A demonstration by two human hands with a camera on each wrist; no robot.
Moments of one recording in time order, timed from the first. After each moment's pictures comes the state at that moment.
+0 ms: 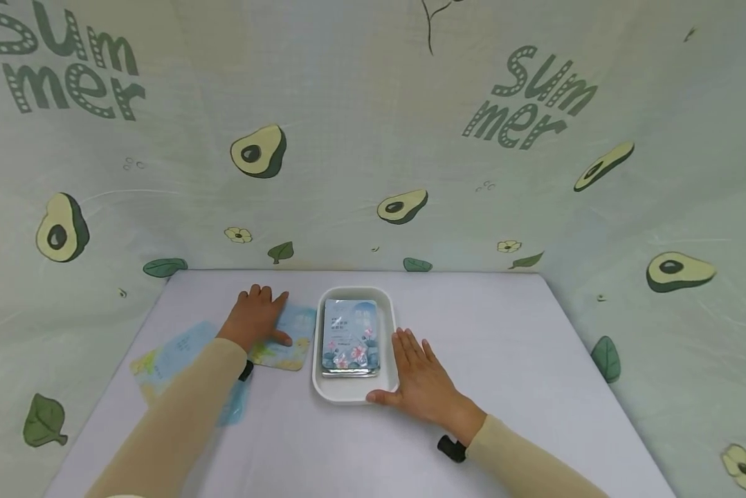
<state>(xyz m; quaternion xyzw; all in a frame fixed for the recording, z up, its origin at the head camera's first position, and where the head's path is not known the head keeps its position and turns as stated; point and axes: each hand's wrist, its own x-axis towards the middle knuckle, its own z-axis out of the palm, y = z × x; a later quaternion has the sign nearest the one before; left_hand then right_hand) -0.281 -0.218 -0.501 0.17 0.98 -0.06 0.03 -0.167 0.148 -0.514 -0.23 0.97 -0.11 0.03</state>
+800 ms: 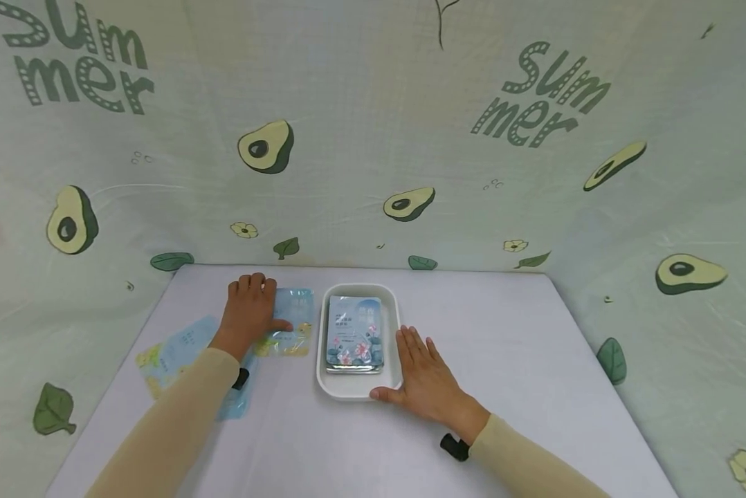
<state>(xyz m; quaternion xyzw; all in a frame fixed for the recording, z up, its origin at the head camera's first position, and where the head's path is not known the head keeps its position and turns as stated) -0.275 -0.240 -0.518 0.14 0.98 -0.02 -0.13 -0.167 0.147 -0.512 -0.23 0.97 -0.11 0.04</state>
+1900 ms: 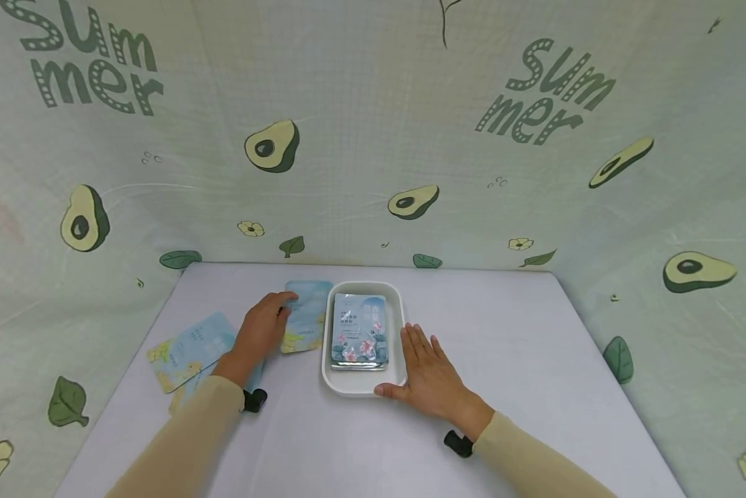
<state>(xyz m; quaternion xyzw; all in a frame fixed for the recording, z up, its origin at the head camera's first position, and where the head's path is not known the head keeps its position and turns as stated) -0.231 -0.211 -0.509 0.08 0.95 0.30 -0.08 -0.166 0.146 -0.511 -0.23 0.97 -0.10 0.04</state>
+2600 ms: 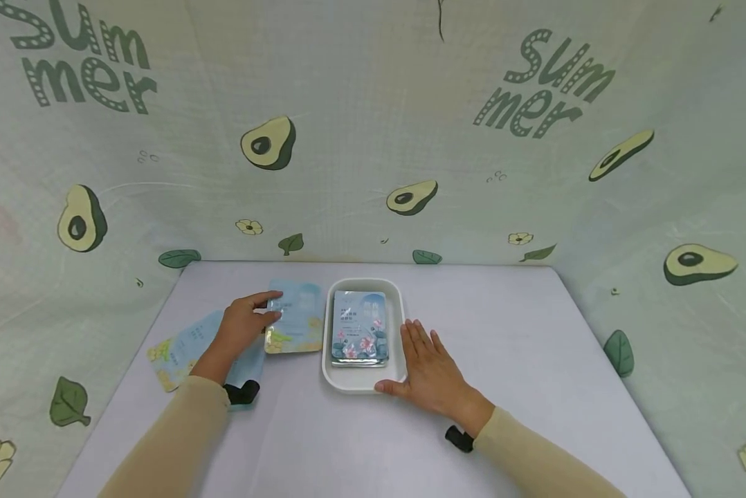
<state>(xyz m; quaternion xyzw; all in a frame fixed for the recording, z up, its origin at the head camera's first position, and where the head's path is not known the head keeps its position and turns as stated) -0.232 -0.245 -0.498 -0.01 0.89 0.45 0.04 -0.167 0.148 -0.511 -0.24 0.97 -0.08 0.02</state>
